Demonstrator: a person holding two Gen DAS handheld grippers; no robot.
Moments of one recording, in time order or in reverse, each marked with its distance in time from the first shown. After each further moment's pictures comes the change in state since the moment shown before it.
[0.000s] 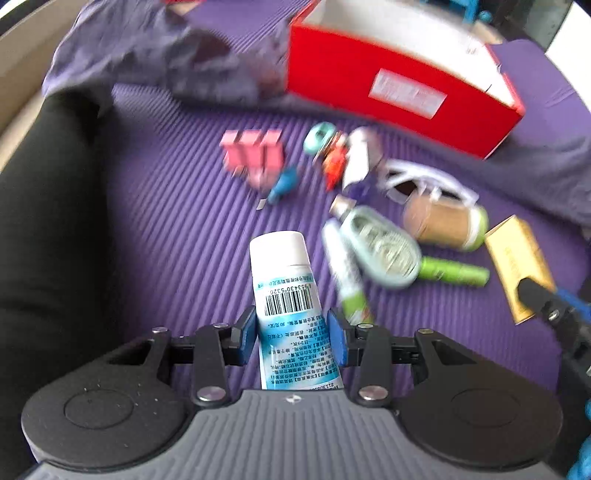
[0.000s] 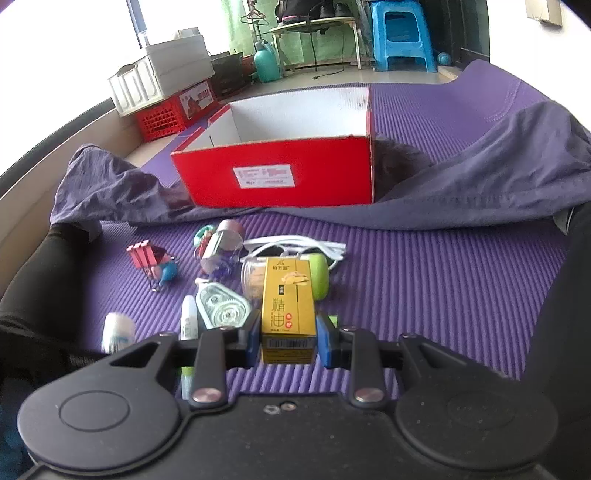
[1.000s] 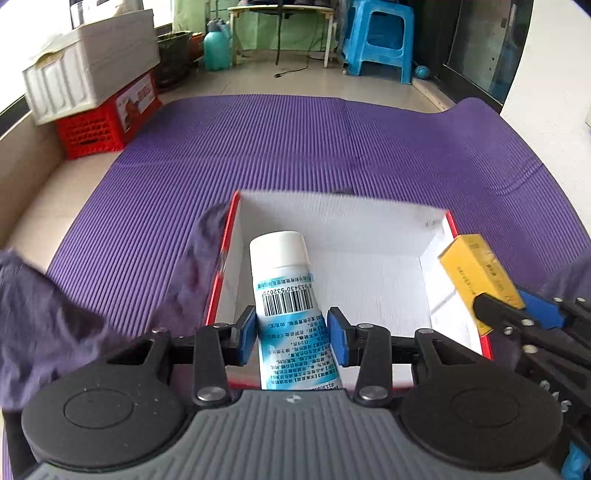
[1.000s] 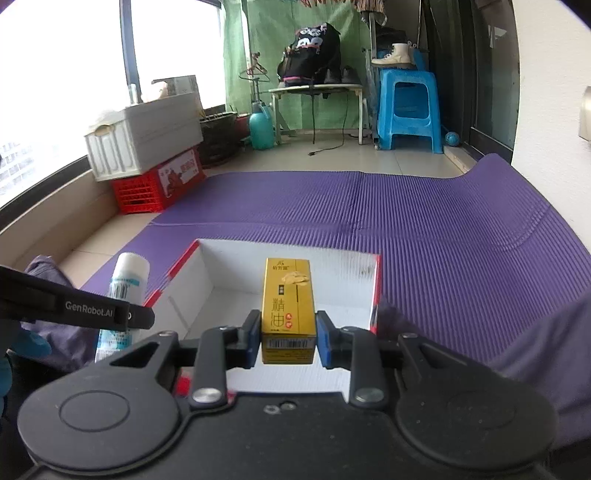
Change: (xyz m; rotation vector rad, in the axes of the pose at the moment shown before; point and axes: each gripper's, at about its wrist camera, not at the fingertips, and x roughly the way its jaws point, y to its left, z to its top) left arm -0.002 -0.073 0.259 0.209 -0.232 -0.080; right arm 0.085 -0.006 0.213 -0.078 -0.149 -0.079
